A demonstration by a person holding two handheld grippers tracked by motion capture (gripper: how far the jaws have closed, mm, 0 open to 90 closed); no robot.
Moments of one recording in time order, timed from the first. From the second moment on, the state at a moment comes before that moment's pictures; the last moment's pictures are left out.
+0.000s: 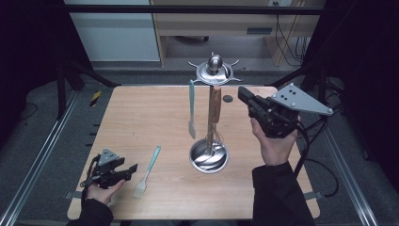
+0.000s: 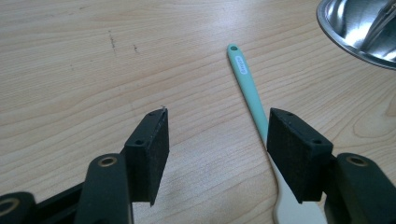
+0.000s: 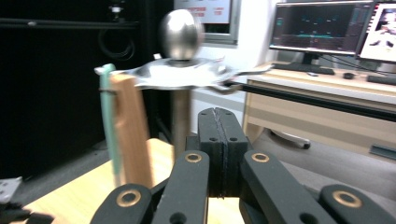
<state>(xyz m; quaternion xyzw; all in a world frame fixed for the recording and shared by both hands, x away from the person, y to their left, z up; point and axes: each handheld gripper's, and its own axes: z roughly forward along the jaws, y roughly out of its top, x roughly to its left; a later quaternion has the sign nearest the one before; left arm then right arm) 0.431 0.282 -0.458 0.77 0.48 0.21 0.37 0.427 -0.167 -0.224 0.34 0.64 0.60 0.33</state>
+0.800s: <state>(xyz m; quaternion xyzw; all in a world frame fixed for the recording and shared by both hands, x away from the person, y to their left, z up) 0.433 0.282 -0.459 0.77 0.48 0.21 0.36 0.442 -0.176 -0.214 0.33 0.65 0.60 0.33</state>
